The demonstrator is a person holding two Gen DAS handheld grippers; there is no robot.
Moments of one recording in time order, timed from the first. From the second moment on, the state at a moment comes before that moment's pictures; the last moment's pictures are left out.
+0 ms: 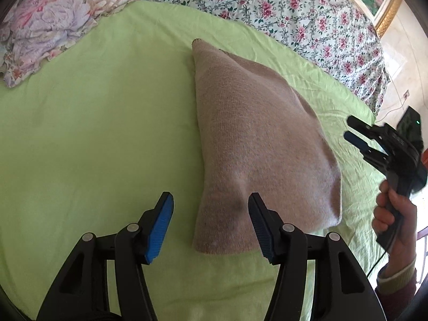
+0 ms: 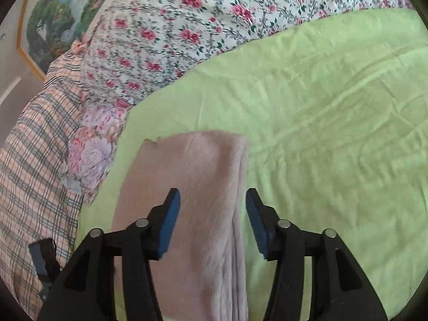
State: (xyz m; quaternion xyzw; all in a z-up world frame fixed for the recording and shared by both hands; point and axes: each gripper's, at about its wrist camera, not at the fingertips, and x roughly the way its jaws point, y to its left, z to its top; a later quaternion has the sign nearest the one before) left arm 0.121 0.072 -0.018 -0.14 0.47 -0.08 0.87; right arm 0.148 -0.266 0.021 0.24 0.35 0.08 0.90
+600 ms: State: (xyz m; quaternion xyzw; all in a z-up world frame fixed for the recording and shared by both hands) left arm 0.032 0.060 -0.029 -0.03 0.48 -0.04 0.88; right arm -0.009 -0.195 -0.006 0.11 0.41 0.07 0.90
